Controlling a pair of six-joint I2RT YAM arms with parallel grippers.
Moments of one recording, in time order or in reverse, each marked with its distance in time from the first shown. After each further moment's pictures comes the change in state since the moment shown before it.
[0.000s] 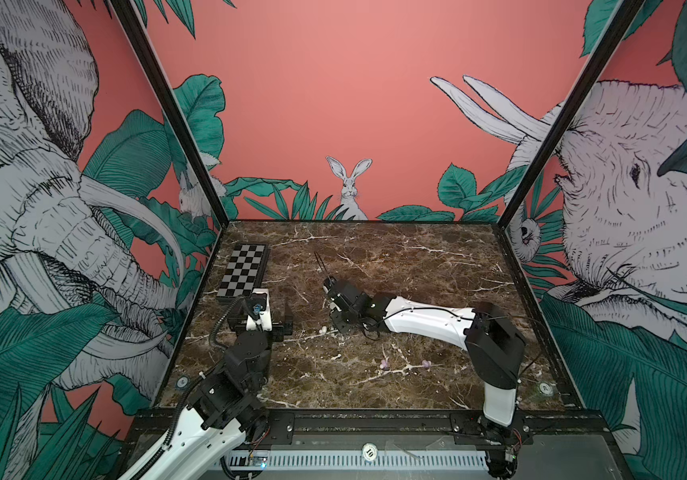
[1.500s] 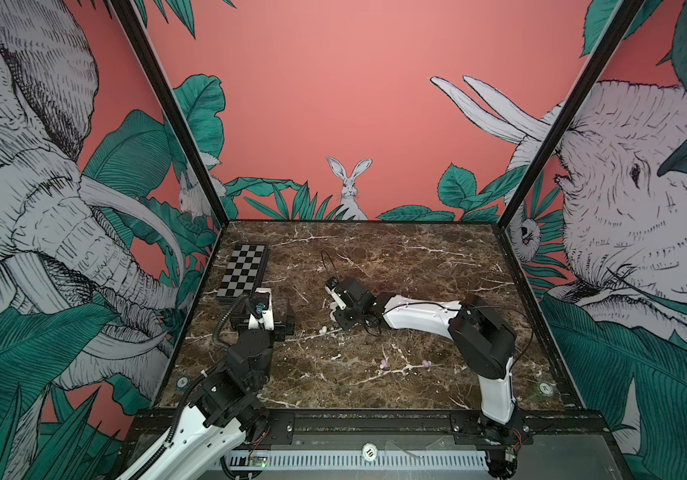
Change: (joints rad) left arm 0.001 0.020 -0.001 0.007 0.008 0.000; right arm -0.069 0.075 -0.065 0.177 -0.099 -0.094
